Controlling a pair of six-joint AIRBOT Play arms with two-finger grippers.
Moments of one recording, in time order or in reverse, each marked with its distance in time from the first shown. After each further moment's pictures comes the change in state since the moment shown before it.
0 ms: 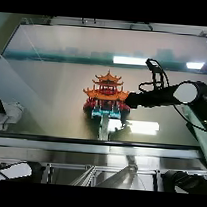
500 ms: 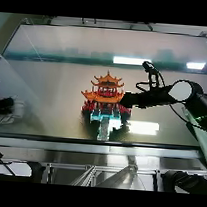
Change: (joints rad) left arm -0.082 -0.179 0.047 -0.124 0.098 0.095; right arm 0.000 -0.036 0.000 0.103 -0.013 0.000
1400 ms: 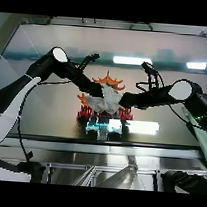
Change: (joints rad) left arm -0.900 -0.098 0.335 -0.685 -0.116 0.242; right arm -0.001 -0.002 0.000 0.025 0.025 0.000
